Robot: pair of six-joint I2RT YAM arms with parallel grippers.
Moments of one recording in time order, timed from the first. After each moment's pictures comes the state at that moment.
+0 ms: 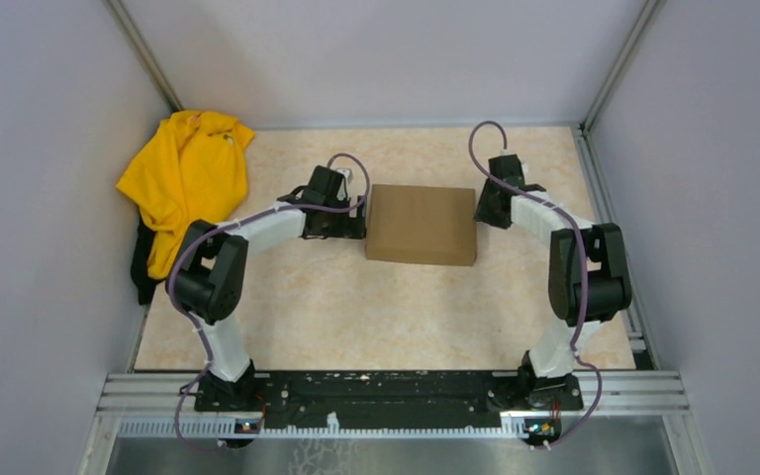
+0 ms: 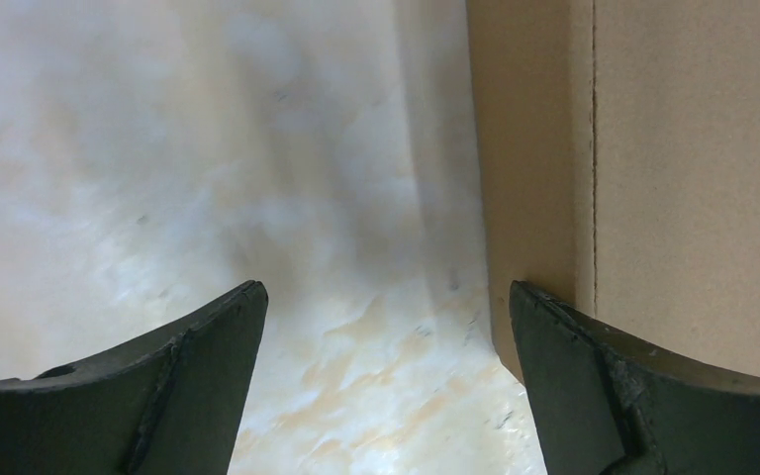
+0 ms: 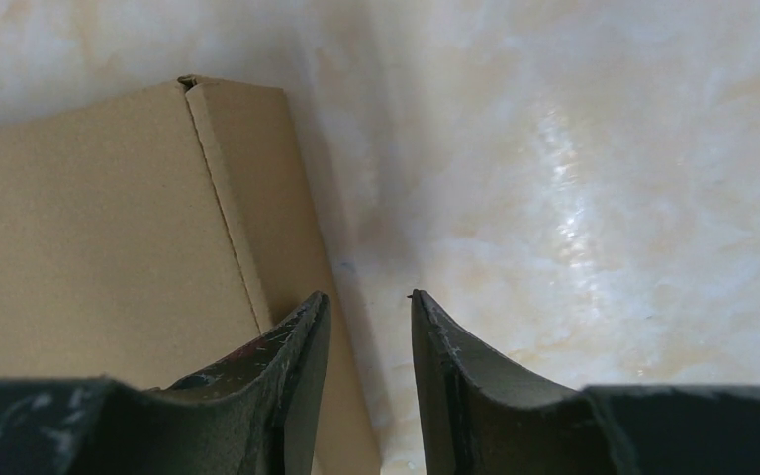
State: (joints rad) left arm -0.49 1.87 1.20 -0.24 0.06 -0.33; right arm 0.14 1.73 1.13 -0.36 0.11 0.45
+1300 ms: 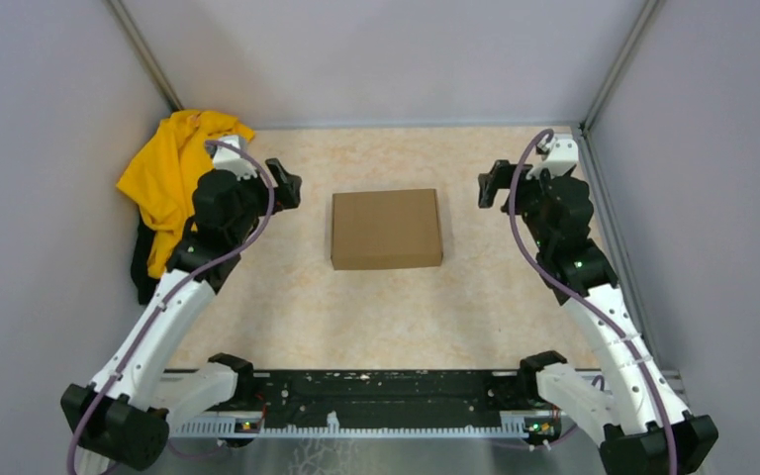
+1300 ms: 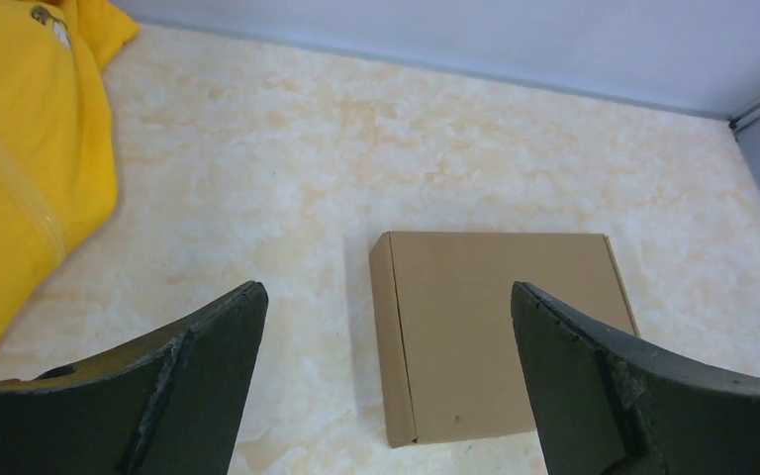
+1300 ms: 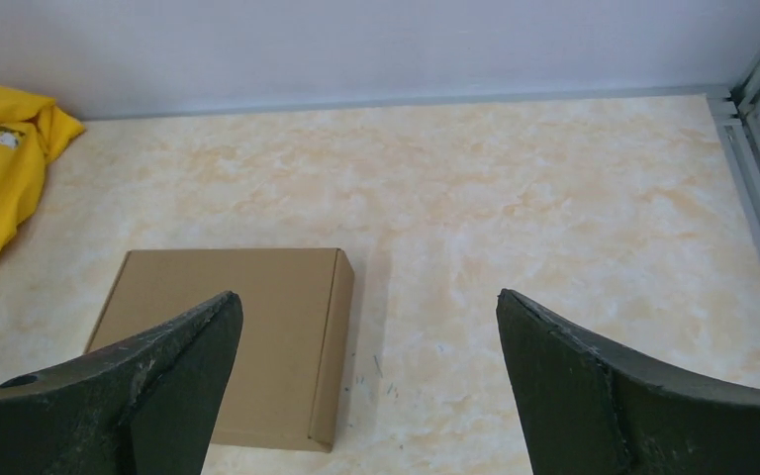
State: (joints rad) left arm -0.33 1.03 0.96 -0.19 -0.17 -0.34; right arm 0.27 0.88 0.93 -0.20 0.10 0.20
